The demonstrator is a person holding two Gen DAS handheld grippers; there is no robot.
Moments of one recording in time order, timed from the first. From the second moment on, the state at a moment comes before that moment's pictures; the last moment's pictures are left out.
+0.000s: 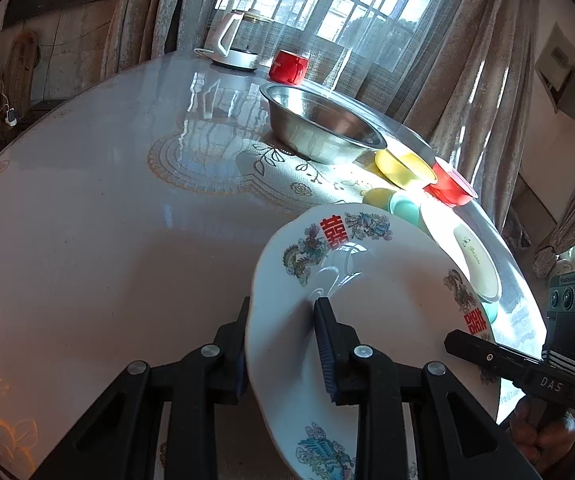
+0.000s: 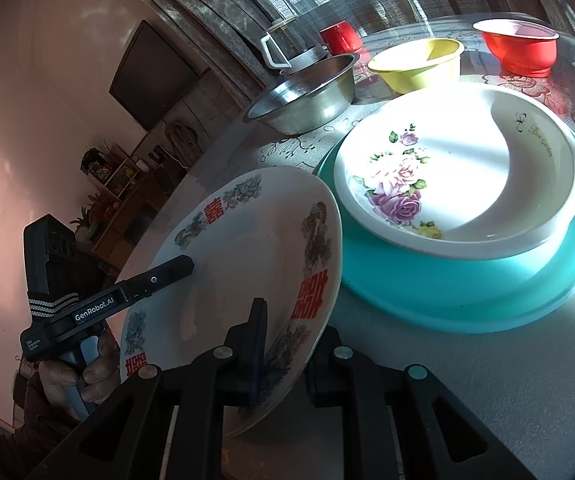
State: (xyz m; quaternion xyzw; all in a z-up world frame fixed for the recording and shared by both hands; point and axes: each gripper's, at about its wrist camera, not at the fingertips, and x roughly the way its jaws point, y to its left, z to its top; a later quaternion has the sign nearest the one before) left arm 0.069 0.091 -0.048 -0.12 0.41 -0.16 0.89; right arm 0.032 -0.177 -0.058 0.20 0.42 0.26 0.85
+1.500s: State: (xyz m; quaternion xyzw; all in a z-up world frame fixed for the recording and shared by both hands) left arm 0.039 0.066 -0.010 -0.08 0.36 -0.21 0.90; right arm 0.027 -0.186 -0.021 0.14 0.36 0.24 0.89
